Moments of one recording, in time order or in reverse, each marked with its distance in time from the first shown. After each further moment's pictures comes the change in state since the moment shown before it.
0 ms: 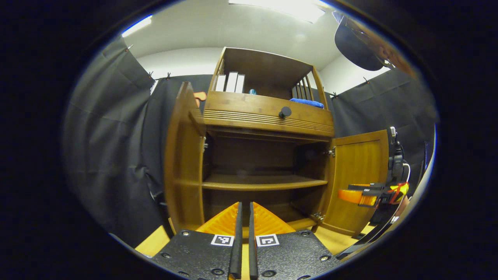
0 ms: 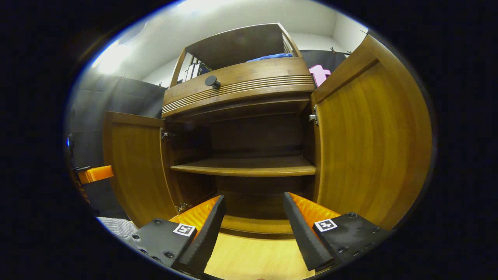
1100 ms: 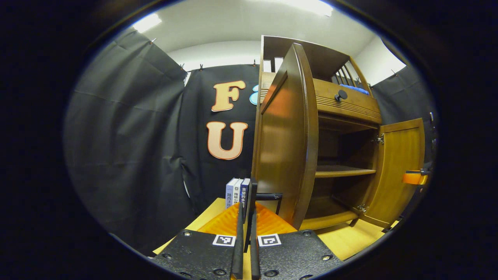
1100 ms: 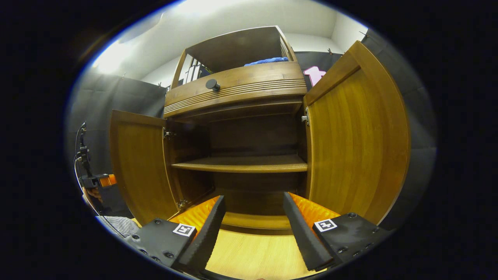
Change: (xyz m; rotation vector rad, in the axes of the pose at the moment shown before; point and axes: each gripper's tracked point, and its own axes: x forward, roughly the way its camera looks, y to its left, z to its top) left arm -0.010 0.156 -0.053 0.009 0.050 0.203; right arm -0.022 0.009 -0.003 0.008 0.009 0.029
